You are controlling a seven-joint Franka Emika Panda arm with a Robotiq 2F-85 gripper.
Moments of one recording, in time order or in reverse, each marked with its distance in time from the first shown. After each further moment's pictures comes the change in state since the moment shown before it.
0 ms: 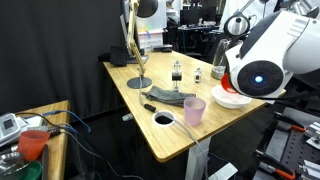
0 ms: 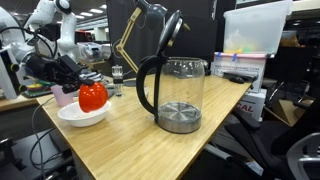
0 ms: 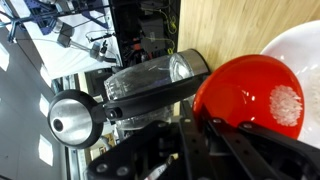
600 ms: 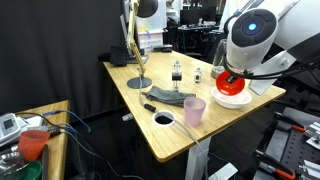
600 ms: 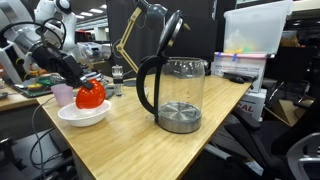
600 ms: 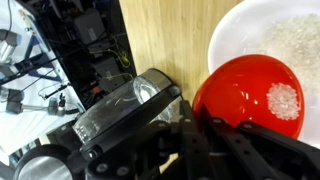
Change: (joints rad) arm -0.048 -0.153 -0.099 0.000 0.159 0.283 -0.014
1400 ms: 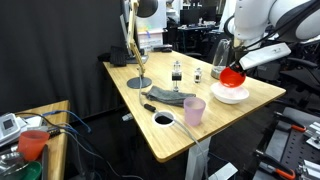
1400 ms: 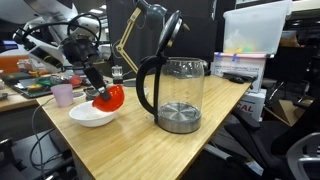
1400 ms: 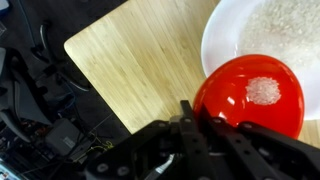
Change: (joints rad) arm -0.237 -0.072 -0.247 0.001 0.226 0.364 -0.092
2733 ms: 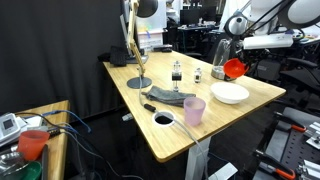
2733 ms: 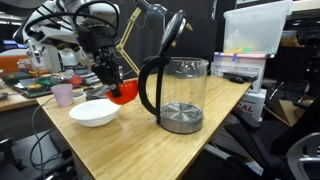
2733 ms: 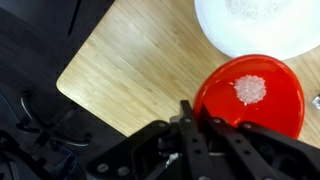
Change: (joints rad) arm 0.016 -0.080 -0.267 -0.002 0.252 0.119 -0.123
